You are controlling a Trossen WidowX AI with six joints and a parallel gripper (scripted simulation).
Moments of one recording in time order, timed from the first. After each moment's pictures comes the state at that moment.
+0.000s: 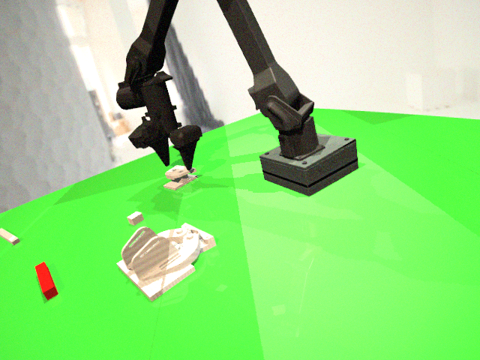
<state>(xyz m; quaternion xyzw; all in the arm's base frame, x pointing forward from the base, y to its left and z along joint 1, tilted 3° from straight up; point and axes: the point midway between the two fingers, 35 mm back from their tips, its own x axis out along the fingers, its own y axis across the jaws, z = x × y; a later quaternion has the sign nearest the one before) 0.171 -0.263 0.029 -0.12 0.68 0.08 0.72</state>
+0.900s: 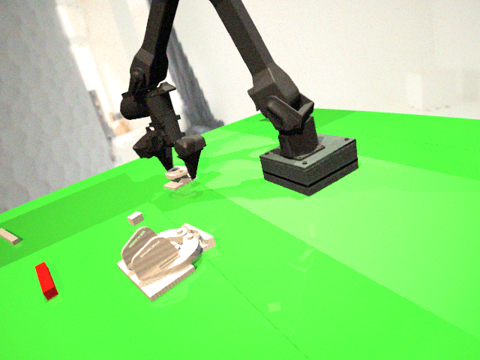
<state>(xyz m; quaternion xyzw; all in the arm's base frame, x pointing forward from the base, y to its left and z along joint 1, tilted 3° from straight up) 0.171 -0.261 0.005 -0.12 0.68 0.09 0.72</state>
